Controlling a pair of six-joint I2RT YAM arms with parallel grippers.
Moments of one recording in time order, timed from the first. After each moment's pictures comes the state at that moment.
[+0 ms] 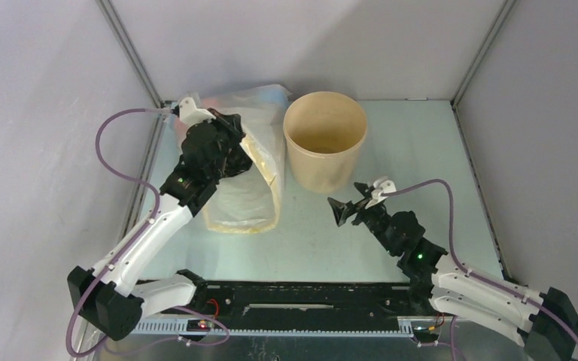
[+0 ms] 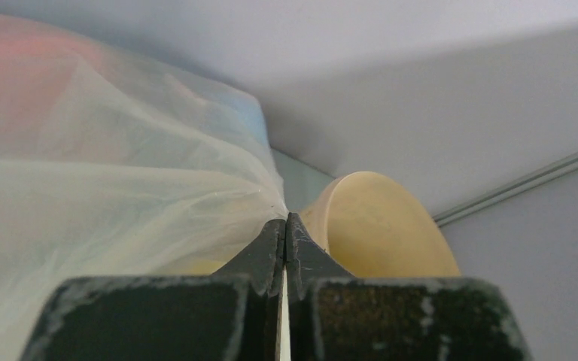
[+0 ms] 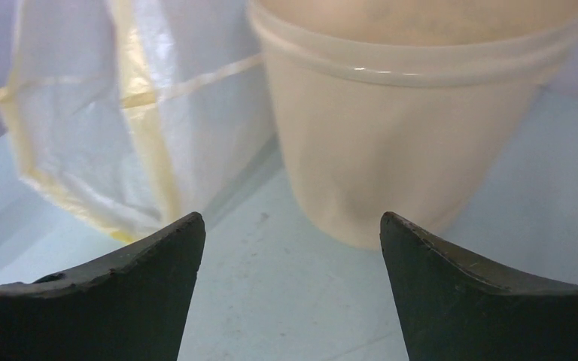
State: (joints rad) left arm -0.50 1.13 1.07 0.02 -0.46 -0.68; right arm 0.85 0.71 0.32 0.41 0.30 0.10
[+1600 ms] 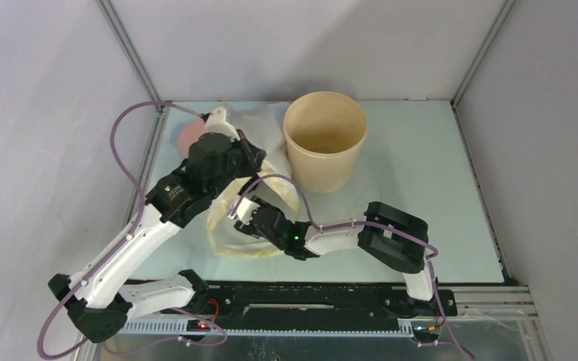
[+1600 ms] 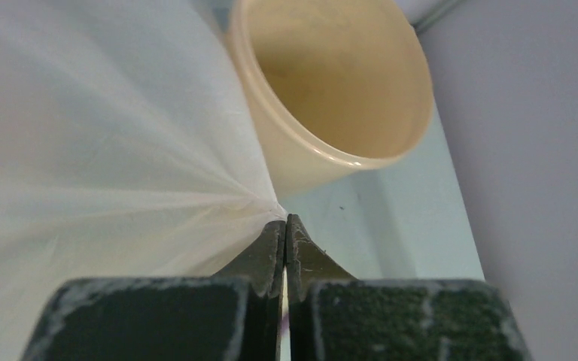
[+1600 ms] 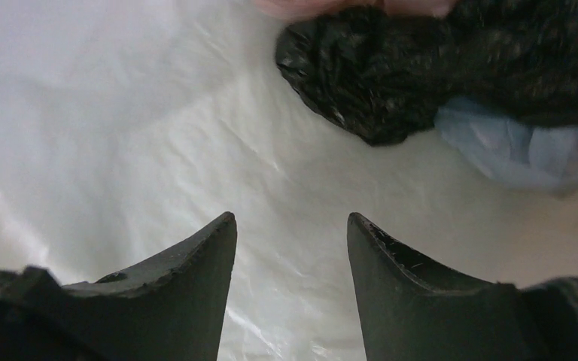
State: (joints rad) left arm -0.71 1.04 1.25 -0.56 -0.30 -0.66; right arm 1.23 1.98 1.12 0.47 0.39 -0.21
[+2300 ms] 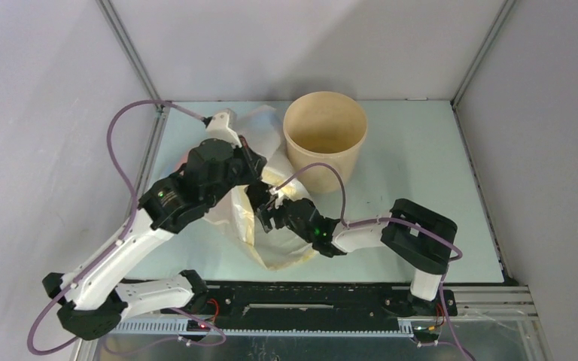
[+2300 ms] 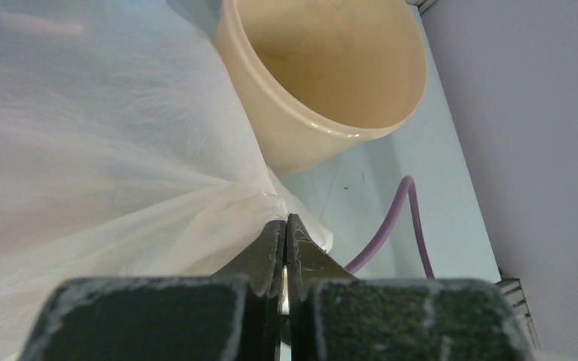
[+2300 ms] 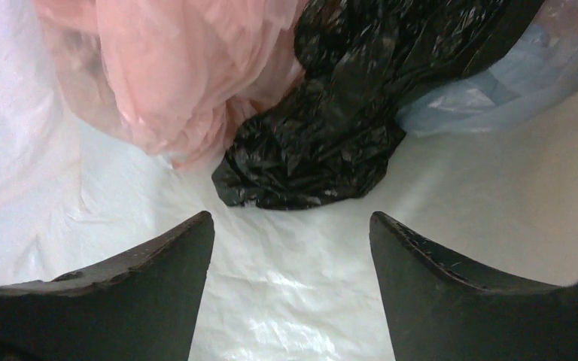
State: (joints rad) left arm -0.84 1.06 1.33 -0.66 -0.38 -0.66; right arm 1.11 1.80 0.82 0.72 0.30 0.16
